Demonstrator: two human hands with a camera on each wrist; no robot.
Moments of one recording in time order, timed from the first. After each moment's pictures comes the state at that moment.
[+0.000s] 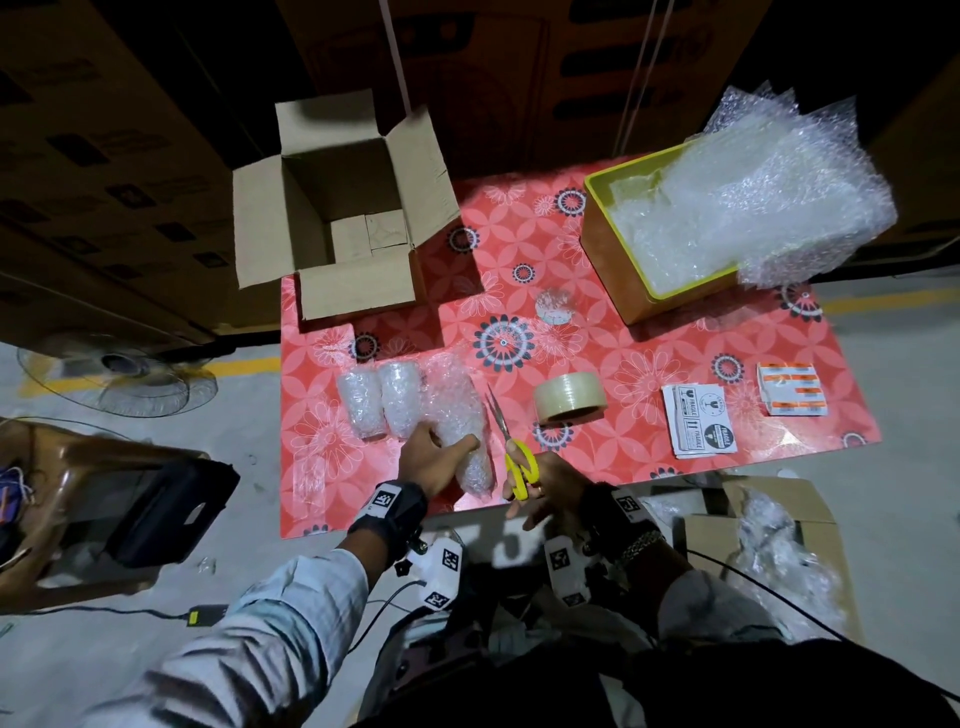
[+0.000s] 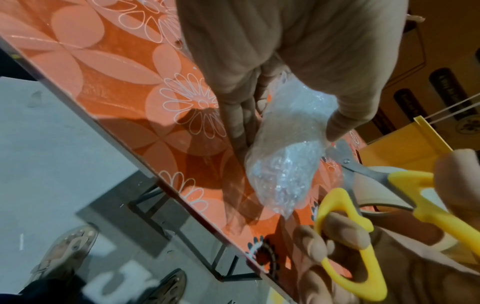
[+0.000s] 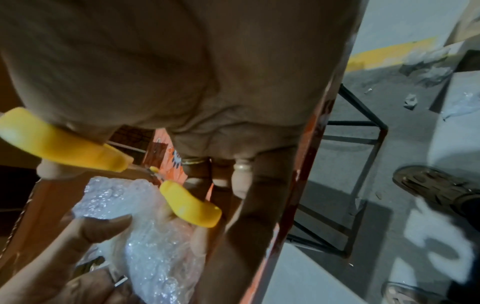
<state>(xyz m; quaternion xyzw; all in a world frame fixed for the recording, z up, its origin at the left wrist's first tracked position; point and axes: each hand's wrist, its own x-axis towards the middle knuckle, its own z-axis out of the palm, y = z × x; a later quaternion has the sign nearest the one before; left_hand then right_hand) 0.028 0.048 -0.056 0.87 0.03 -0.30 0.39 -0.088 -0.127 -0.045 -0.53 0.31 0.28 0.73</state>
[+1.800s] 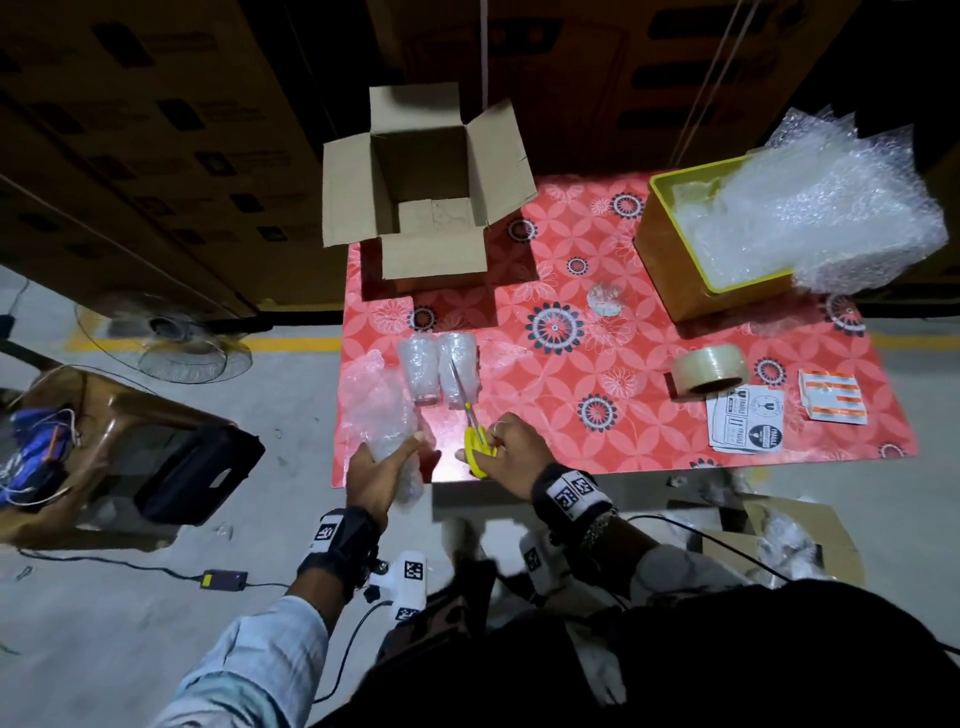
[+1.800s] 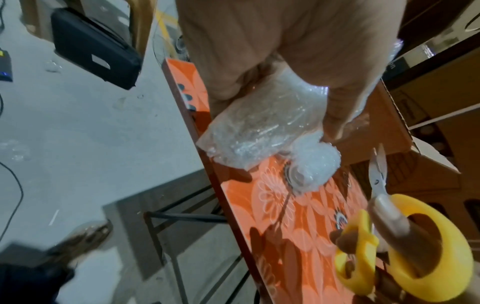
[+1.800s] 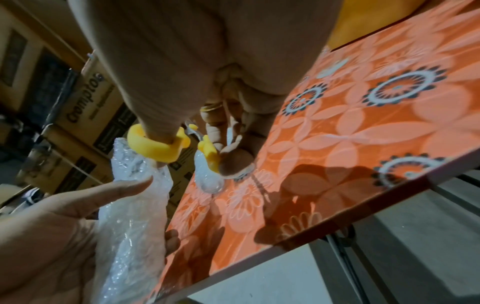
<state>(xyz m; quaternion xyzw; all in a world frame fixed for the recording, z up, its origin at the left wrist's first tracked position) 0.006 0.201 -0.056 0.78 0.23 -0.21 0.55 -0.054 -0.018 -0.033 -0.87 0.15 0.14 0.45</state>
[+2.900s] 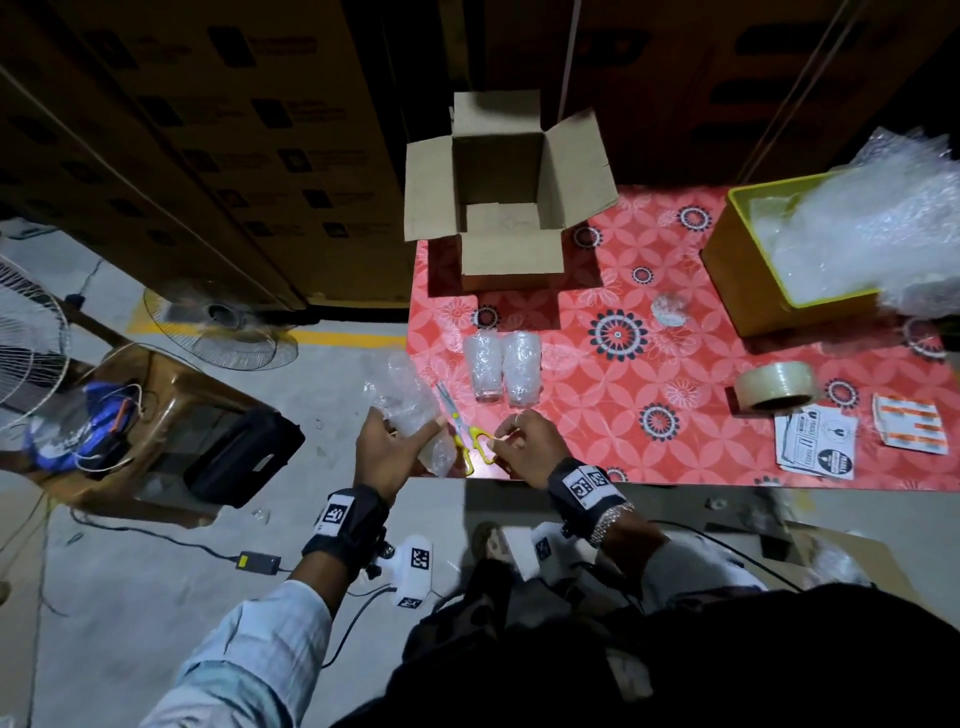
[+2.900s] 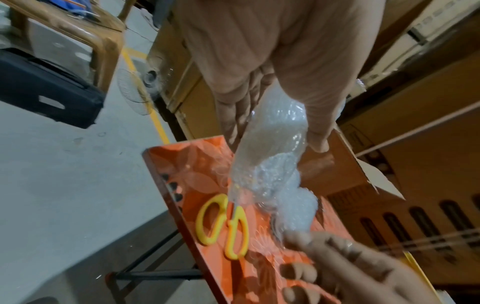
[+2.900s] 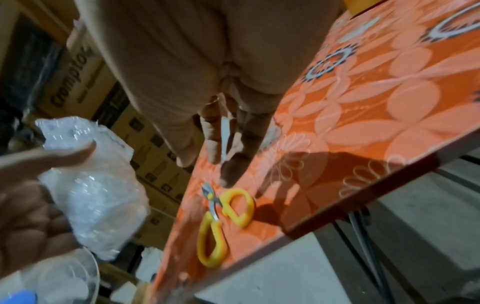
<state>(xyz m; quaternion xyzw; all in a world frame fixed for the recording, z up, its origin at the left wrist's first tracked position) 0.031 0.262 -0.012 0.81 0.11 -0.14 0.56 -0.022 0.042 -0.034 -0.85 0.15 0.14 0.48</state>
